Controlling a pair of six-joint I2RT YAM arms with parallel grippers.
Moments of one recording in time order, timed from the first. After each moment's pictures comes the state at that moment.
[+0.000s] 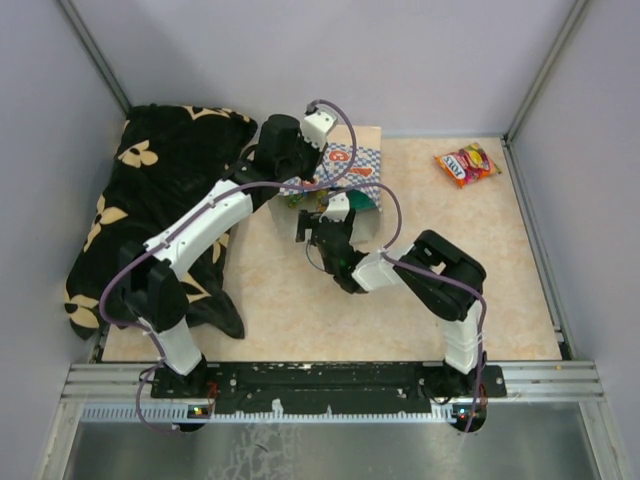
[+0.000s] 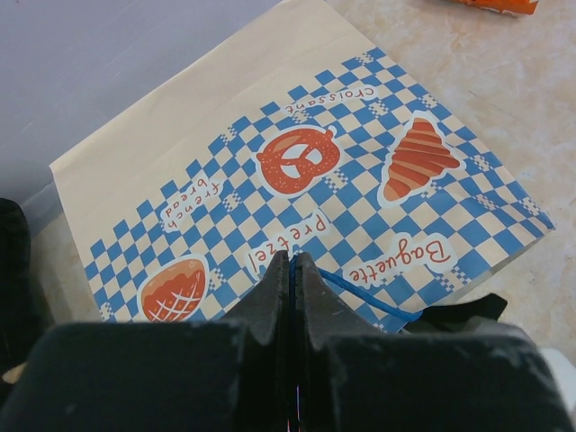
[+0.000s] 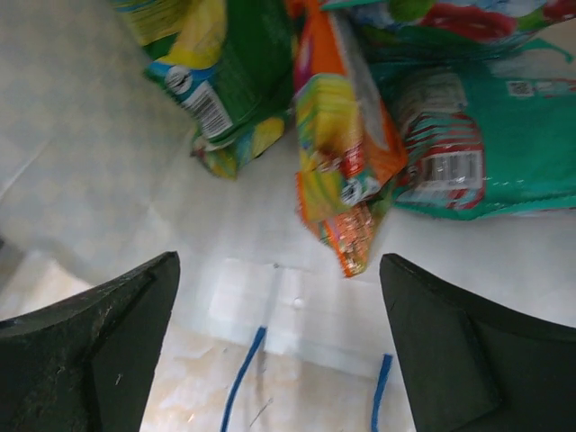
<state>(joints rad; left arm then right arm) -0.61 1.76 1.65 -0.27 -0.01 0.18 0.89 1.93 0.92 0.78 0.64 0.35</state>
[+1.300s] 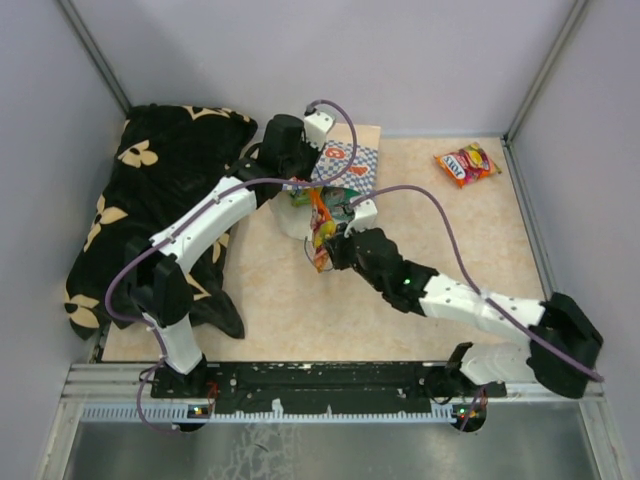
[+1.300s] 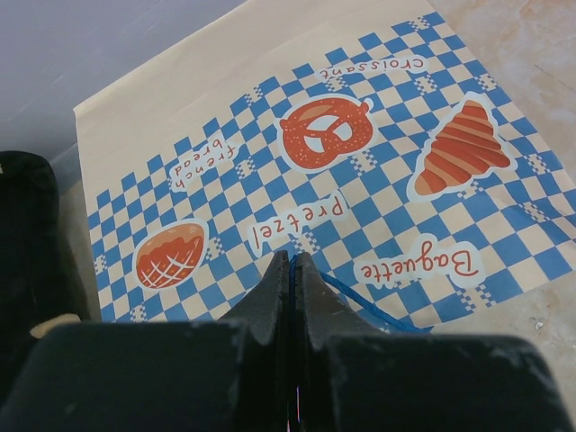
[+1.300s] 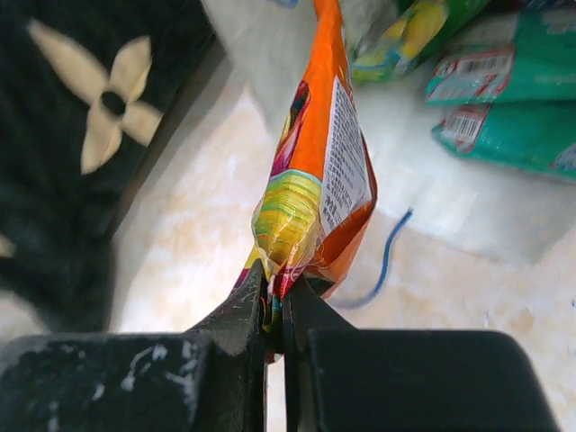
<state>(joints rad) -0.61 1.80 1.69 -0.34 -0.12 0.18 0.95 1.28 0.74 0.28 0.38 0.41</state>
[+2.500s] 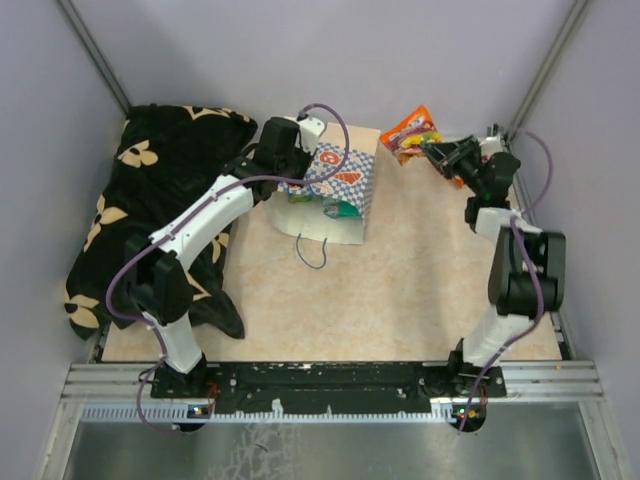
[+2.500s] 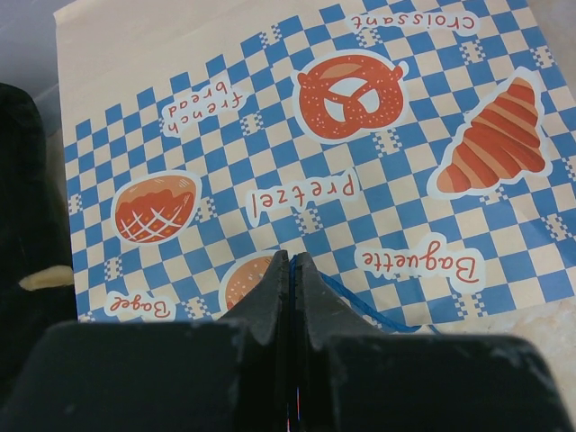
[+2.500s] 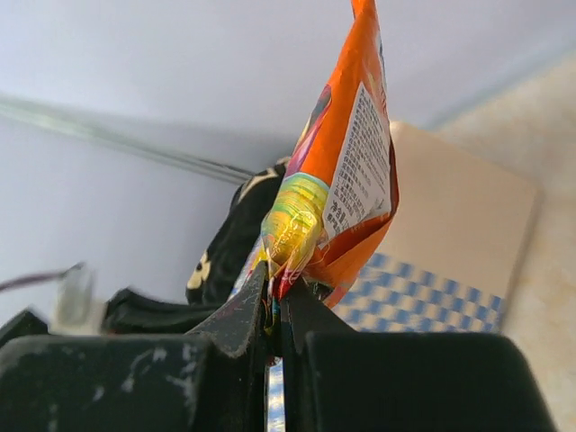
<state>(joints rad) -0.57 1.80 1.68 -0.43 -0.13 0.15 -0.14 1.60 1.00 0.76 -0.71 1.17</state>
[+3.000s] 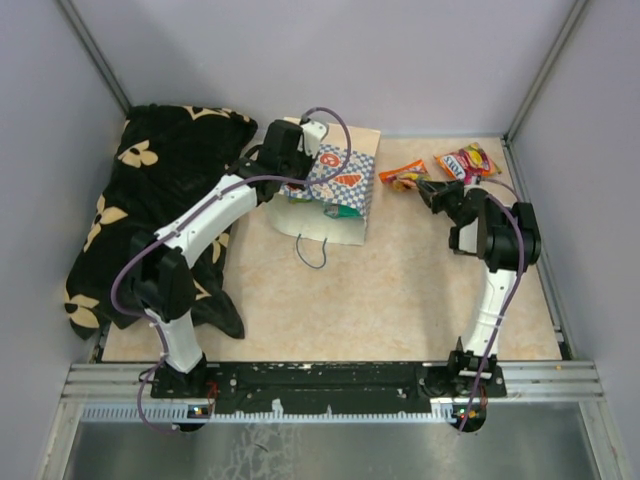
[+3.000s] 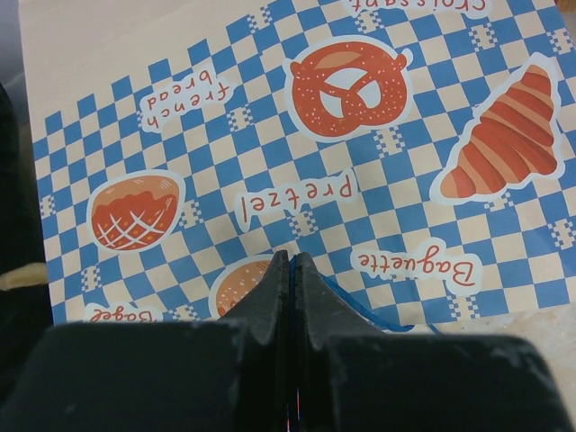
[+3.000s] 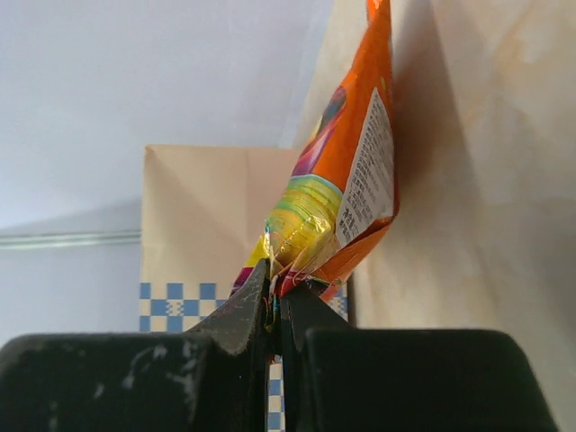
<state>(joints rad) -0.57 1.83 1.68 -0.44 -0.12 0.14 -0.14 2.18 0.94 1.17 -0.57 1.42</state>
